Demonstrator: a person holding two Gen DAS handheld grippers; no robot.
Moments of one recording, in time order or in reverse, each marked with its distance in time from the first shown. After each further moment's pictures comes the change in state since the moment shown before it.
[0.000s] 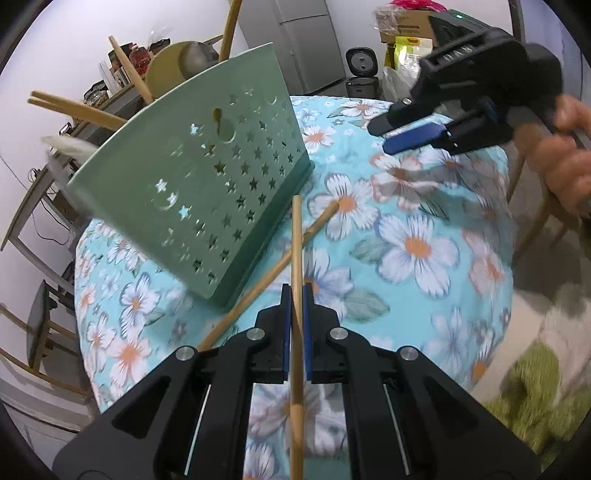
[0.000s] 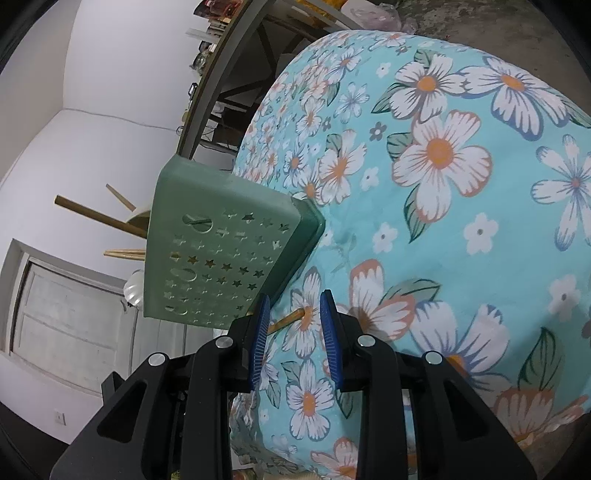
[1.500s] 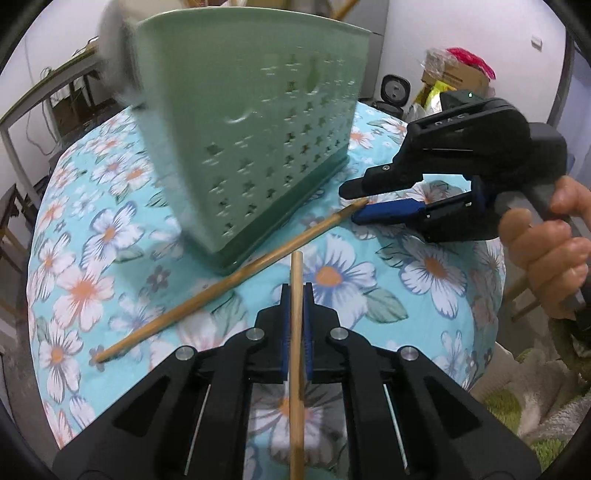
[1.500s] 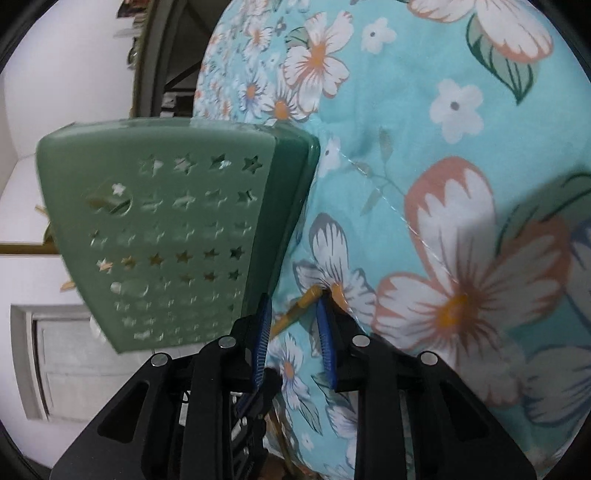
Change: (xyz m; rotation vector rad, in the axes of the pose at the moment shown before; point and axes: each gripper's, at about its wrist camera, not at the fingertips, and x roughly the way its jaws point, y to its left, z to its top) left arm 0.011 0.054 -0.029 -0.360 -0.005 -0.150; right arm 0.092 -0.002 -0.011 0.293 0.135 -0.024
